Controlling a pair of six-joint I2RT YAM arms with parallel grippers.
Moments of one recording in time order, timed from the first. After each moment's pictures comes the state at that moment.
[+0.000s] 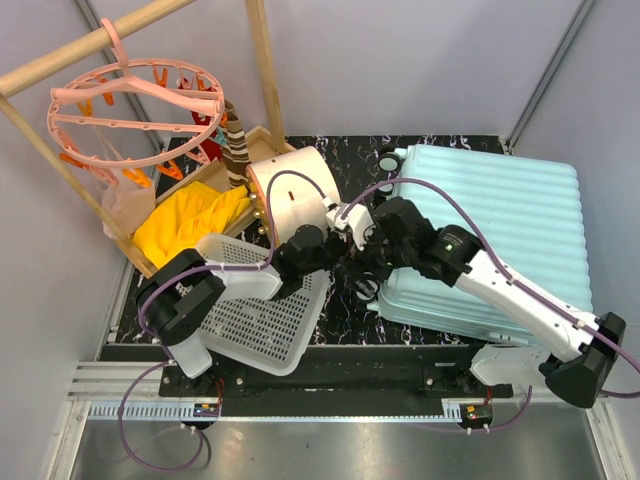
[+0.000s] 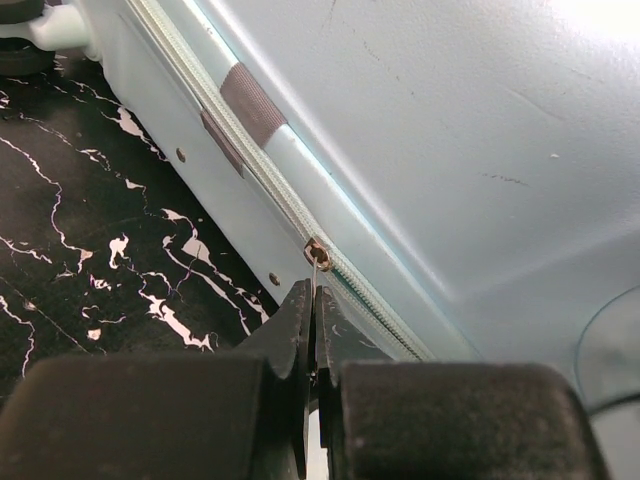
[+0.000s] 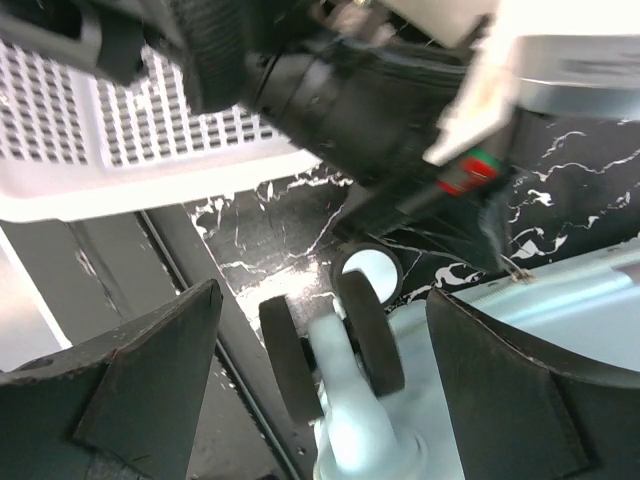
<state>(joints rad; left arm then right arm) -0.85 1.69 0.78 0.73 0.22 -0.43 0.83 1.20 1.23 -0.78 -0.19 -0.13</state>
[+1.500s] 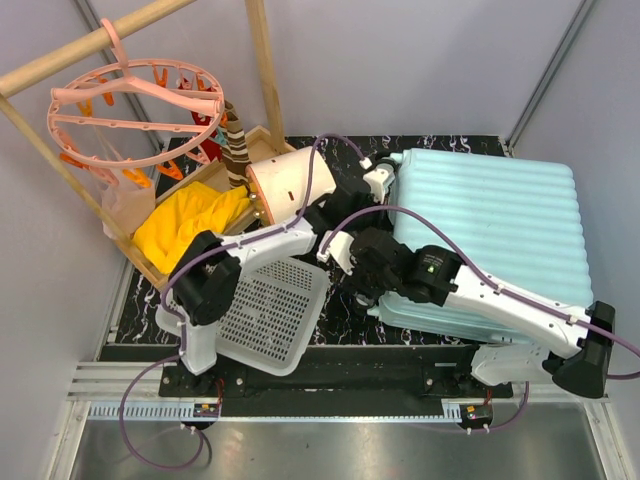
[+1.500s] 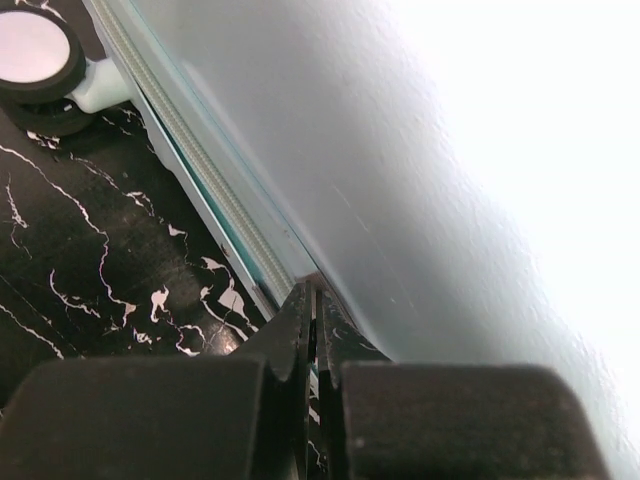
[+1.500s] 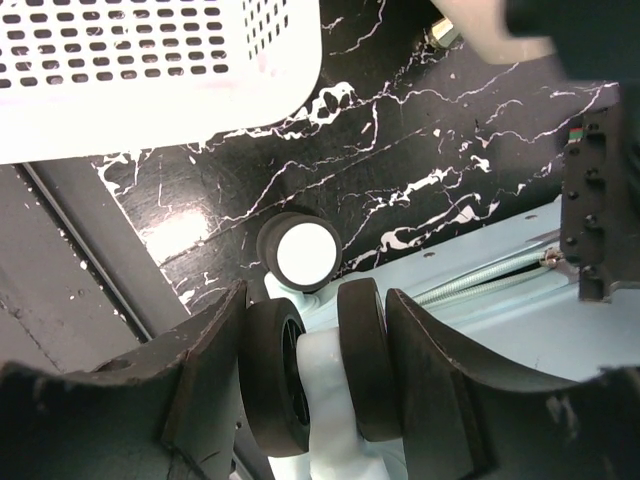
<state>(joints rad) -0.85 1.91 1.46 -0.02 0.14 -0.37 1.07 1.23 1.17 -0.80 0.14 -0.19</state>
